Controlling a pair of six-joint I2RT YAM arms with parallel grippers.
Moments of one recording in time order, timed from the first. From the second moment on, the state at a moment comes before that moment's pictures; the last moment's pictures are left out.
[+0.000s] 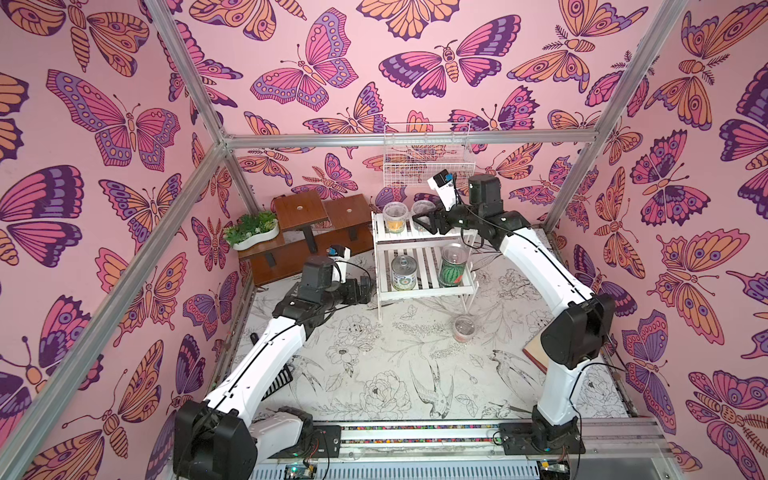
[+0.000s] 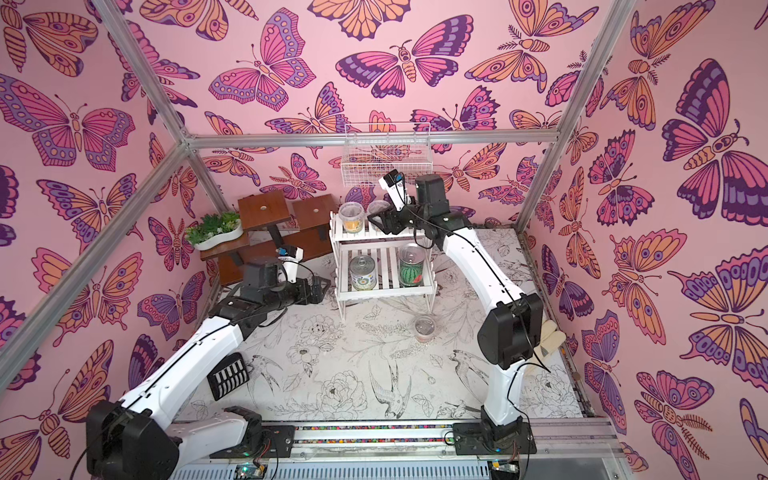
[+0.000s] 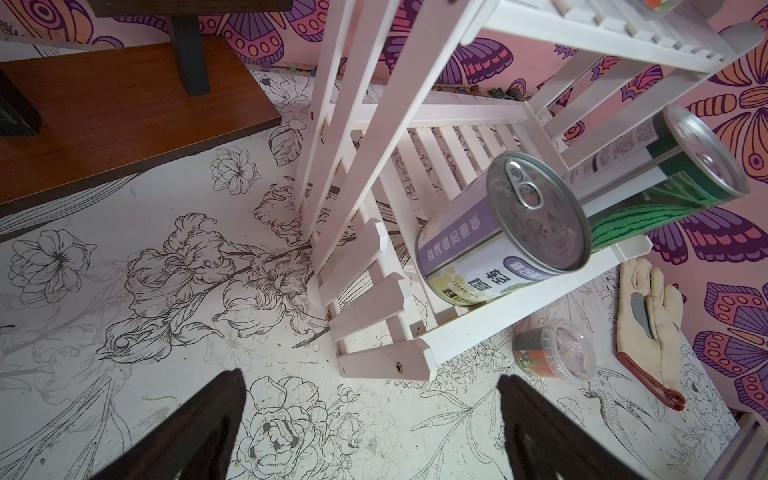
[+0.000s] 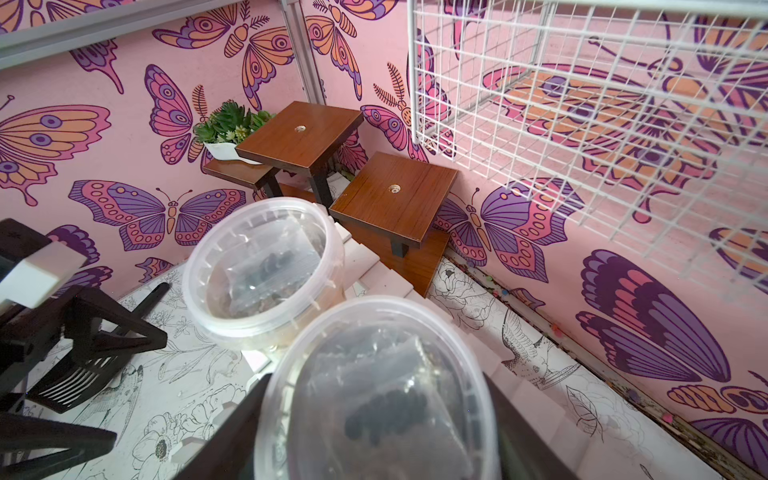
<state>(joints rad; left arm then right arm) -0.29 1.20 0.95 -0.36 0.24 -0.27 0.46 1.92 1.97 -0.45 -0.52 -0.11</state>
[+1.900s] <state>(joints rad) -0.29 1.13 0.85 -0.35 0.27 -0.25 0.76 1.22 0.75 -0.06 -0.35 0.12</state>
